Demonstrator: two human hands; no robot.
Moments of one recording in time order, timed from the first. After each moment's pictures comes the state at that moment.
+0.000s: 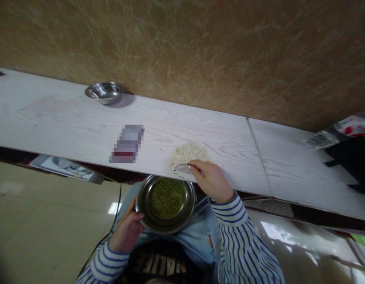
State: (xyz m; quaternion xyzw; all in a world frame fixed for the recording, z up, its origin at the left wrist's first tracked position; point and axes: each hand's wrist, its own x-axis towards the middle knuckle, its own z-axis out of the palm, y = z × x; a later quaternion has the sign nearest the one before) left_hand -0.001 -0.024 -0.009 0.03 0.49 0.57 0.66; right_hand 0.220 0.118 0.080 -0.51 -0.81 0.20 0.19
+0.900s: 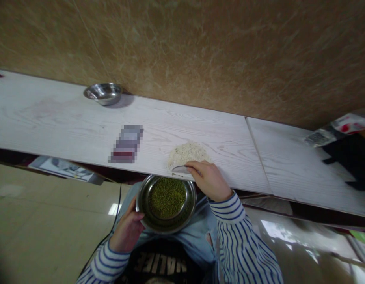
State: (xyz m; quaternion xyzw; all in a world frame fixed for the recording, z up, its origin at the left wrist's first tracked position) left_hand 0.000 -0.024 -0.005 0.03 0.49 0.57 0.66; right_hand 0.219 0.116 0.079 -0.48 -0.83 0.22 0.19
